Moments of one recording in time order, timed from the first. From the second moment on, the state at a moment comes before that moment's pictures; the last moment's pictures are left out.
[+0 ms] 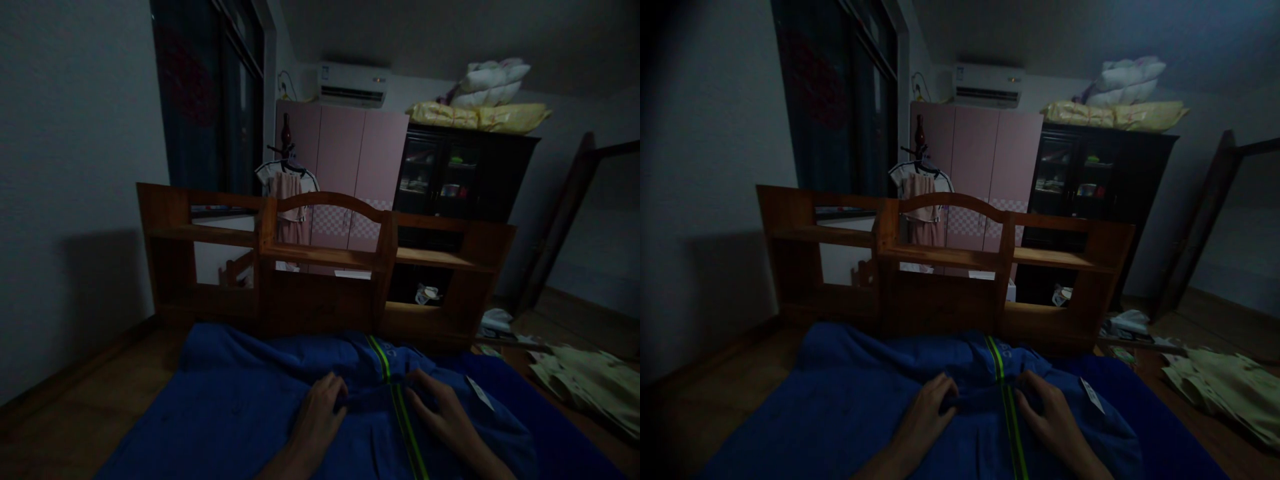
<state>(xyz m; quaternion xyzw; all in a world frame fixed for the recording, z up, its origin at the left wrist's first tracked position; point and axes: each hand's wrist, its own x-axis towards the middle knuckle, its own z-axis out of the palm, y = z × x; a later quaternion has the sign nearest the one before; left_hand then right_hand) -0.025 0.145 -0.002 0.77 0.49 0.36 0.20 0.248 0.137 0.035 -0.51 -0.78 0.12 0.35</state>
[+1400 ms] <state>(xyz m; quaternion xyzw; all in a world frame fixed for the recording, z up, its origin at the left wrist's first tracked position) -0.053 0.168 0.012 0.76 0.37 0.33 0.43 0.172 0.169 0.008 -0.41 -0.76 0.39 0.33</state>
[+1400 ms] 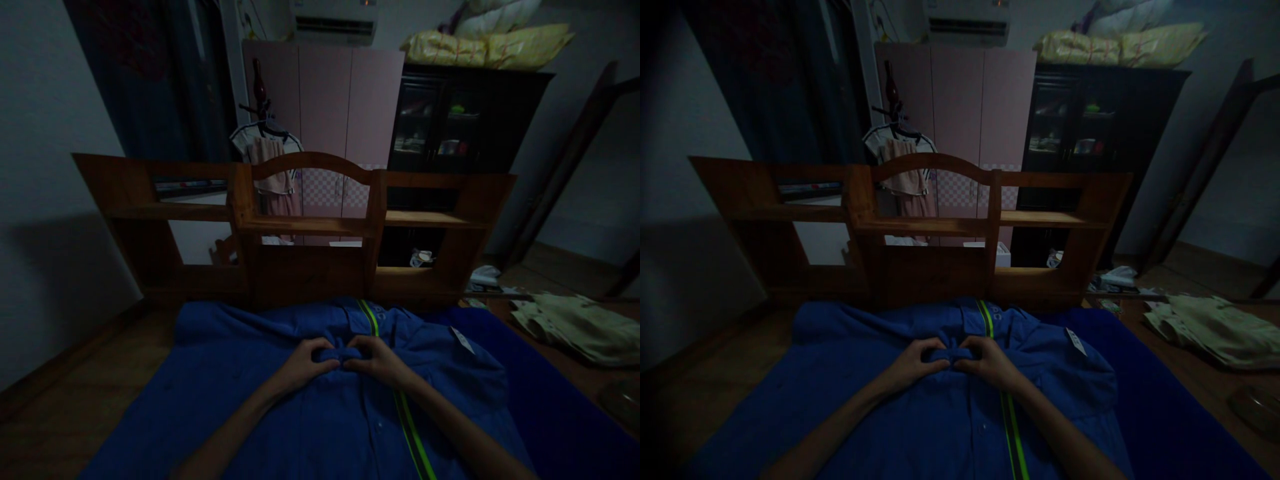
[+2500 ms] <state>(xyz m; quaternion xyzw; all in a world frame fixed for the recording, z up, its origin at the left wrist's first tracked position) -0.042 0.162 0.002 0.78 0.38 0.38 0.31 0.172 0.151 0.019 -0.39 -0.81 0.27 0.34</state>
